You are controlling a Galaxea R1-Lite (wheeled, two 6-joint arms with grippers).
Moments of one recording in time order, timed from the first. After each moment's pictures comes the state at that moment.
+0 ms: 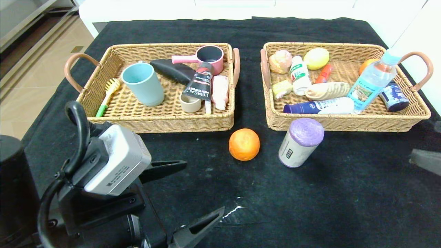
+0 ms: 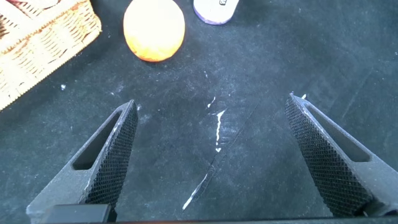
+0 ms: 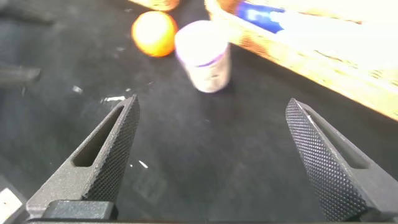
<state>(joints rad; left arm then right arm) -0.83 1.25 -0.62 -0.41 0.01 0.16 0.60 1.03 -1.10 0.34 -0.05 0.00</state>
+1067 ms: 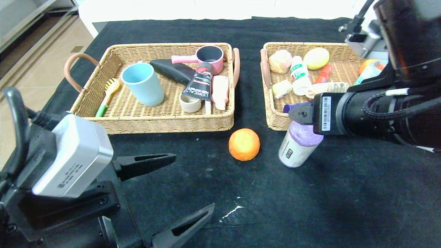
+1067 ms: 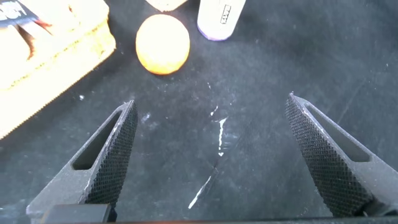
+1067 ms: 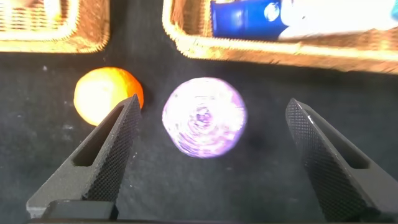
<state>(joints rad) -0.83 1.18 -0.62 -0.41 0.01 0.18 0.85 1.64 -1.59 0.52 -0.64 0.47</state>
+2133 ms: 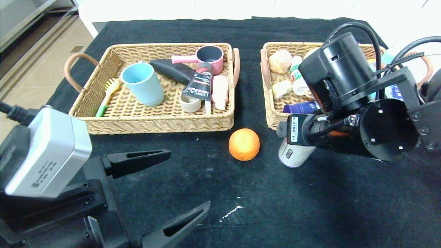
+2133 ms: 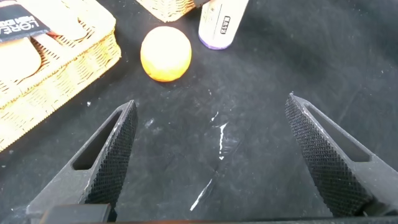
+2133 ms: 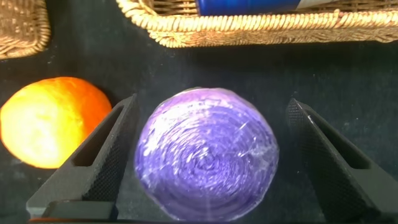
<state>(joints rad) -0.83 1.15 -0.62 -0.41 0.01 0.18 0.78 1.79 -1.60 0.52 -0.64 0.57</state>
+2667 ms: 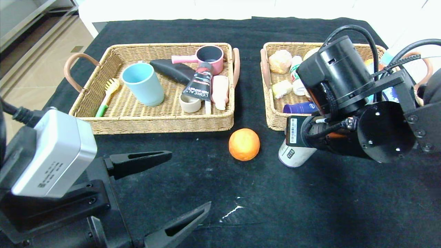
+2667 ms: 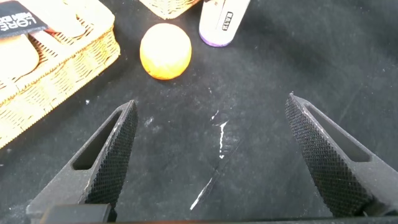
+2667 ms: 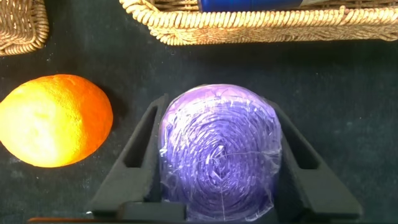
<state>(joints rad) -0.83 1.16 -0.62 -0.41 0.01 0.18 0.78 1.79 -1.59 0.52 -0.64 0.57</state>
